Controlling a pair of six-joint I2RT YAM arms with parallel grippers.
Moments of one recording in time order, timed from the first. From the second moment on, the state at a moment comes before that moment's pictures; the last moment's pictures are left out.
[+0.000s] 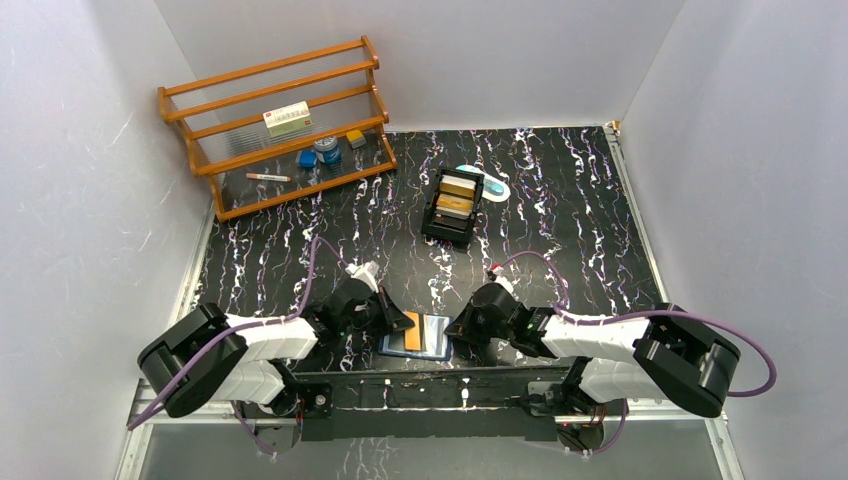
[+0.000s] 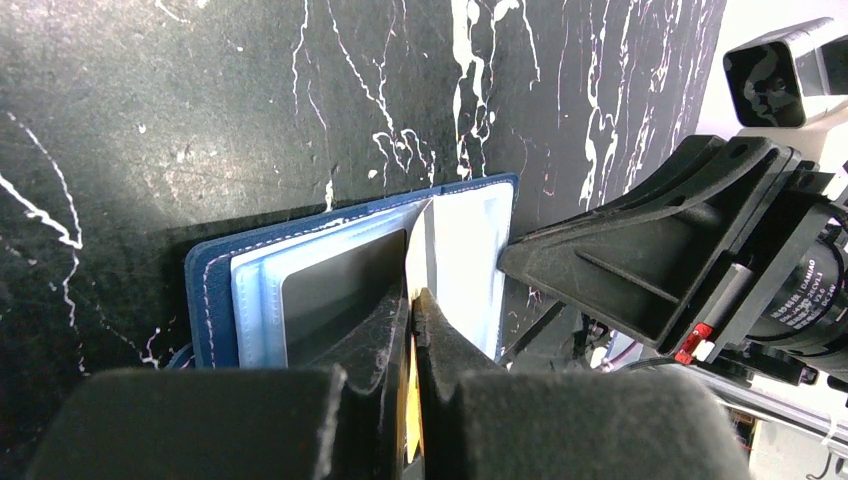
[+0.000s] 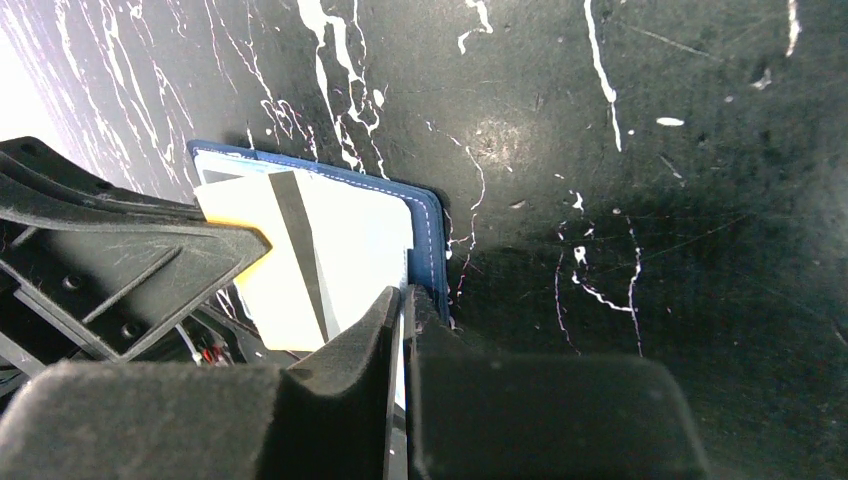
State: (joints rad) left arm -0.83 1.30 0.25 0.42 0.15 -1.08; right arm 1.00 1.23 0.33 0.11 0.05 1.29
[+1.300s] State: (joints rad) left arm -0.83 1.42 0.37 0.32 0.28 -1.03; right arm 1.01 1.21 0.31 0.13 0.08 1.28
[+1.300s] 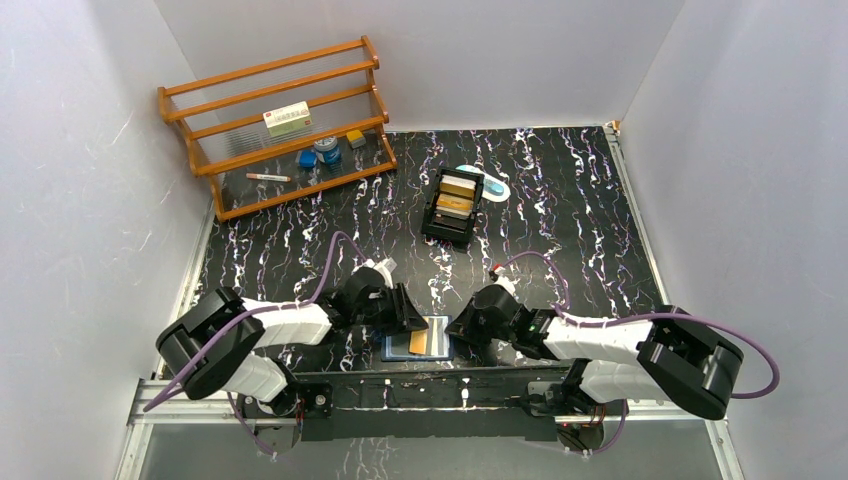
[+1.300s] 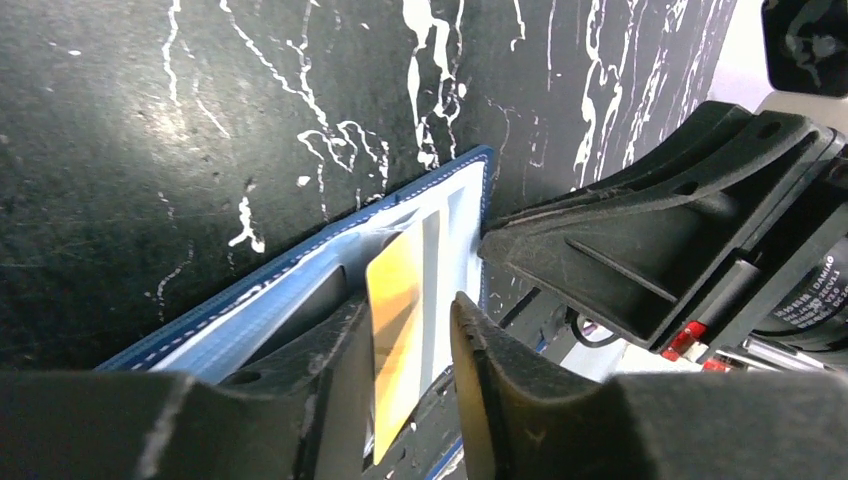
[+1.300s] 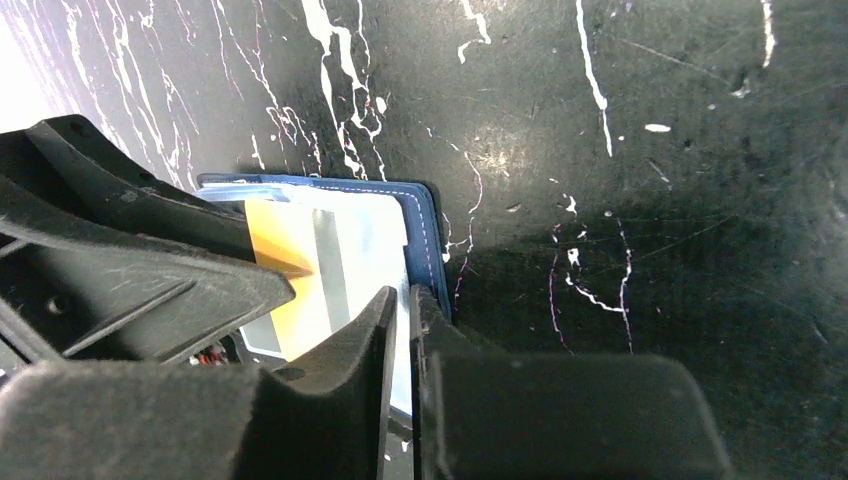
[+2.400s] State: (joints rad) left arm -0.83 1.17 0.50 -0.28 0.15 -0.96; right arm 1.07 1.24 0.40 -0.02 -0.01 1.17
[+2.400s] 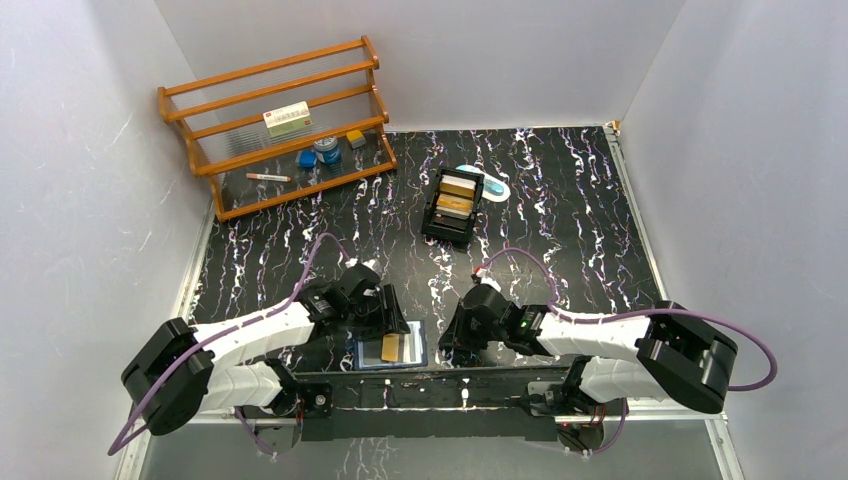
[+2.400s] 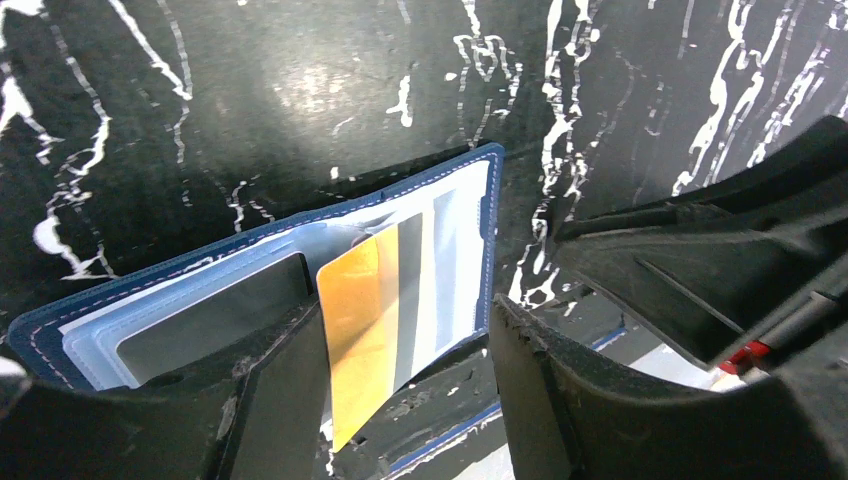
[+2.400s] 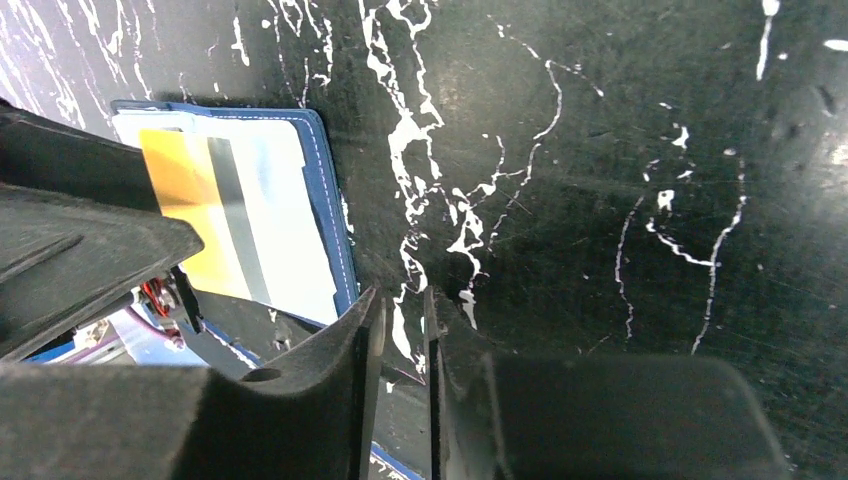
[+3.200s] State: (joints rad) left arm -0.83 1.15 0.48 -0.31 0.10 -1.03; right arm 1.08 1.42 0.54 0.23 -0.12 1.10
